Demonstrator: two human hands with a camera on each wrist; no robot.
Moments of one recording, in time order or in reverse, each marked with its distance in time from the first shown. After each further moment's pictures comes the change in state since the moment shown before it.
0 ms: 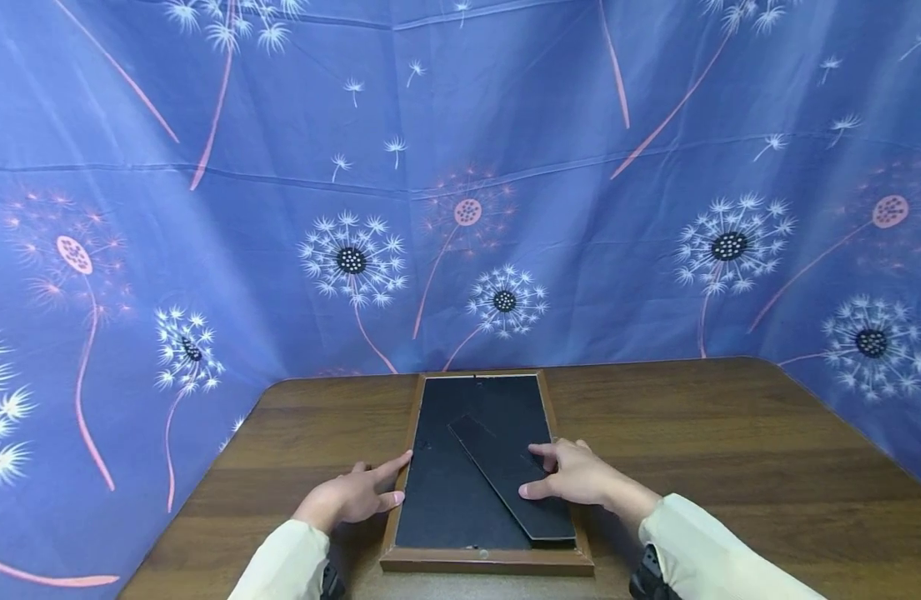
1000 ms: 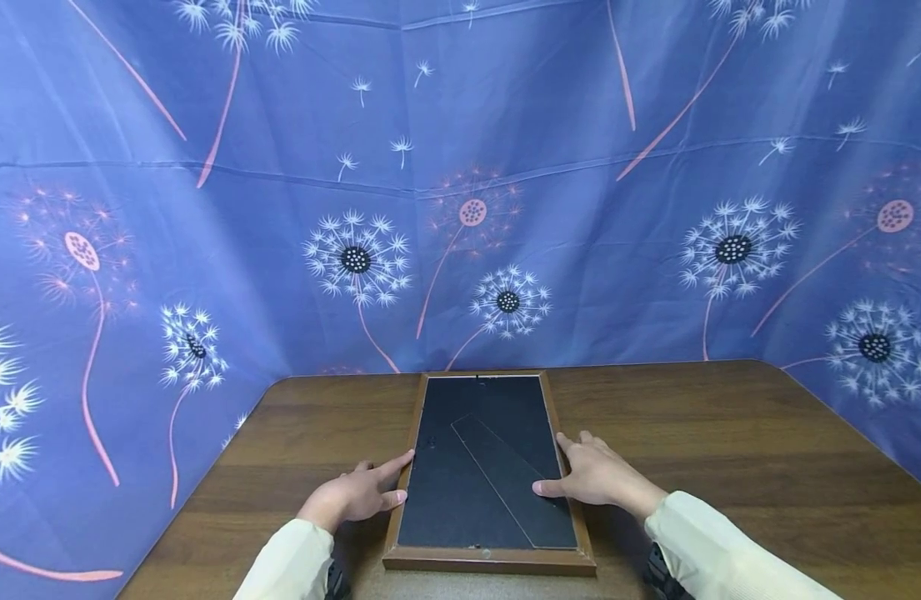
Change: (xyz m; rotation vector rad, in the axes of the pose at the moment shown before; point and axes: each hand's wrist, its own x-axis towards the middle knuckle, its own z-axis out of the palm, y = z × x) left_hand -0.001 -0.001 -0.001 0.023 0.024 0.036; right_hand 0.000 0.001 -0.009 -0.353 -0.005 0.084
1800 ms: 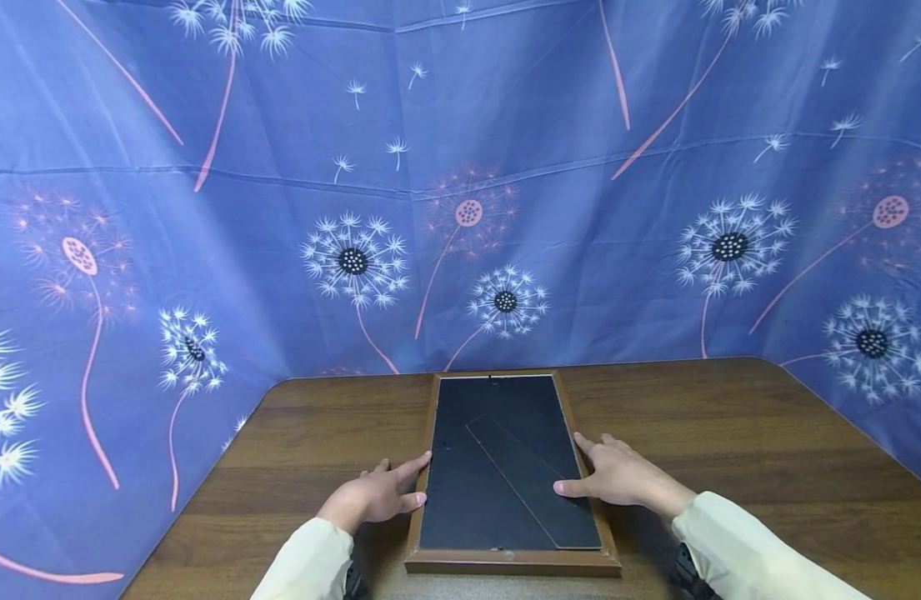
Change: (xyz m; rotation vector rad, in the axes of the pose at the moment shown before) left_hand 0.004 0.025 0.008 0.007 -0.036 0.023; right_hand -0.010 0.027 -0.013 0.021 -0.058 0.023
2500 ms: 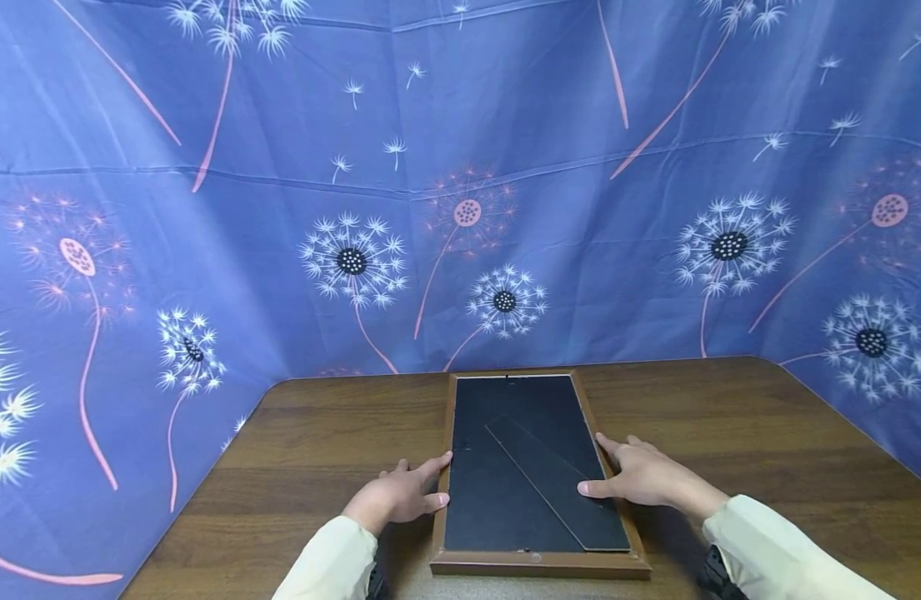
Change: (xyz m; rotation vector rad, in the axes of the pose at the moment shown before) left_hand 0.009 0.024 0.012 0.025 -0.017 0.007; right_hand -0.010 0.027 -0.013 0.013 -0.015 0.002
